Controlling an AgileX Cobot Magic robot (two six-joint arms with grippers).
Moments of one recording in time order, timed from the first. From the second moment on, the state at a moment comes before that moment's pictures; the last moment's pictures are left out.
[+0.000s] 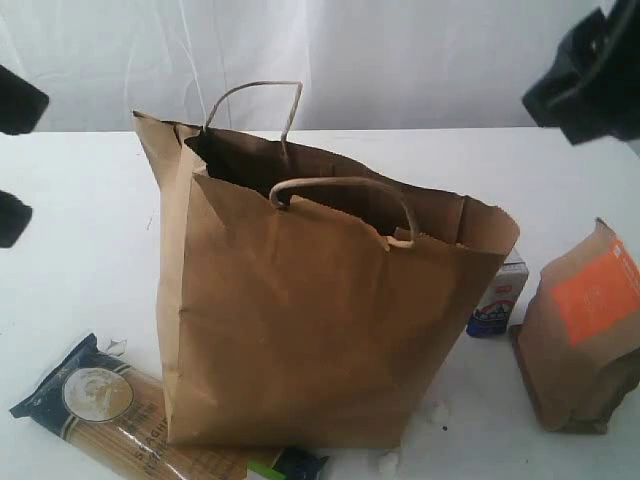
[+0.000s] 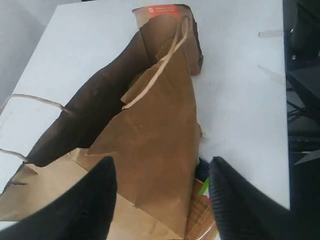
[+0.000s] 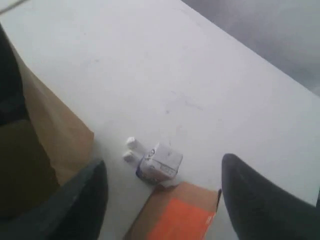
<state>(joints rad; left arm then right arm) -0.57 0.84 -1.21 -0.54 1.19 0.98 0.60 1.06 -1.29 -0.25 1.09 -0.09</state>
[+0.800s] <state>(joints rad) -0.57 0.78 -1.21 -0.35 1.24 0.56 0.60 1.03 -0.85 -0.32 0.86 0.20</state>
